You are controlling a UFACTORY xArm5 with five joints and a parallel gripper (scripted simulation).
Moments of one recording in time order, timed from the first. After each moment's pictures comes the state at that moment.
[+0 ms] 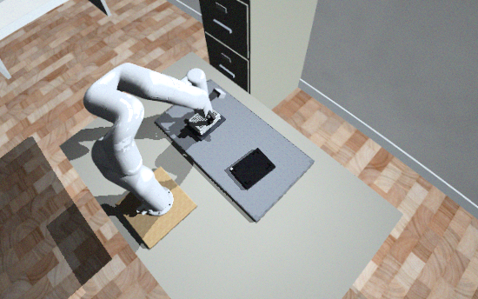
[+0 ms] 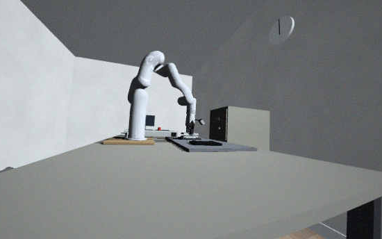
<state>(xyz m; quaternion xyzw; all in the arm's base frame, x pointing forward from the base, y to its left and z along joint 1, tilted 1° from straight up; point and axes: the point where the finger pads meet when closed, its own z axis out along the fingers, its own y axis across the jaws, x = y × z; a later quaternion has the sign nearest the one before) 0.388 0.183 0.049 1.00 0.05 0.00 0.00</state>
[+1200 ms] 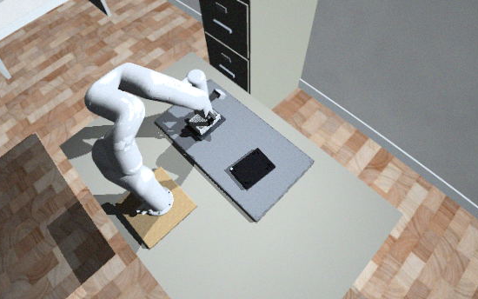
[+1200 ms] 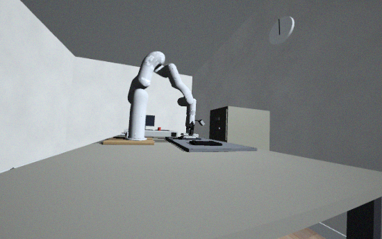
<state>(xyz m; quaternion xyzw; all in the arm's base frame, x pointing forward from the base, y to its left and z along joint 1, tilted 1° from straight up) 0.388 0.183 0.043 1.00 0.05 0.00 0.00</state>
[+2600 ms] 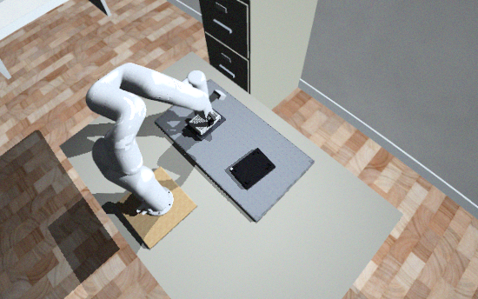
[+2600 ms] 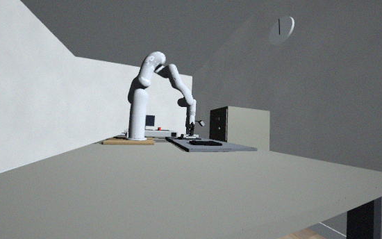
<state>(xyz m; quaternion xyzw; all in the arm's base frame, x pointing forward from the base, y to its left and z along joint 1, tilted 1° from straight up) 0.388 0.183 0.038 1.00 0.05 0.00 0.00</state>
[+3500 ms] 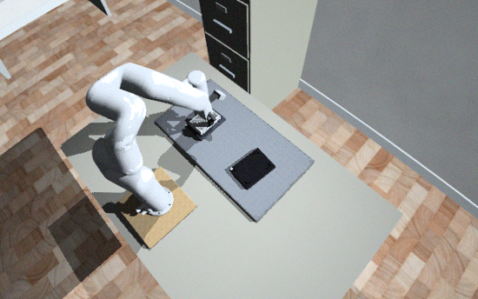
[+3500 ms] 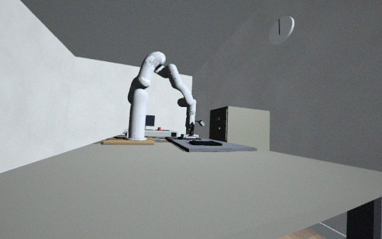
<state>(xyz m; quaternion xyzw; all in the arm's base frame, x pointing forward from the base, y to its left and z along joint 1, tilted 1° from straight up) 0.388 0.183 0.038 1.00 0.05 0.00 0.00</state>
